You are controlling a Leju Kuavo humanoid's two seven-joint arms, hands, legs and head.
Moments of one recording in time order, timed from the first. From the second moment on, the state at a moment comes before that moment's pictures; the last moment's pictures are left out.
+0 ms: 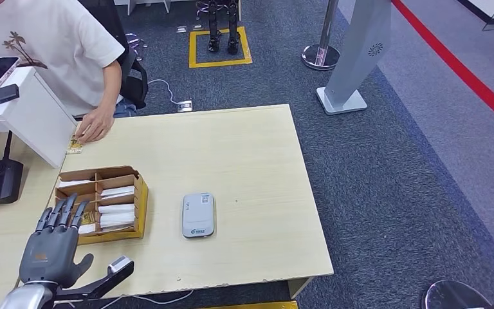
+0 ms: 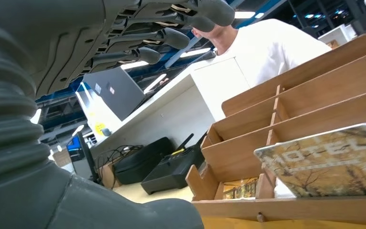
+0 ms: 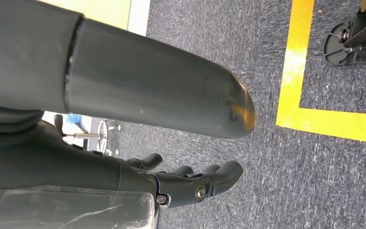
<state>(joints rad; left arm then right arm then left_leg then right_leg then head) 0.19 0.18 -0.05 -1.90 -1.54 -0.17 0.13 -0.14 0.02 1.56 -0.08 -1.22 -0.20 0.21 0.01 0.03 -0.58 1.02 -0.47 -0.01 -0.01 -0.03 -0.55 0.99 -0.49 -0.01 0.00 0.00</state>
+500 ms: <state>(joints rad) 0.15 0.14 -0.05 -1.83 -1.49 -0.19 0.08 -0.14 0.02 1.56 -0.08 -1.20 -0.19 0.20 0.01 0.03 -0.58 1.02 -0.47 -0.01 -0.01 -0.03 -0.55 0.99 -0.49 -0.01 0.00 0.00</state>
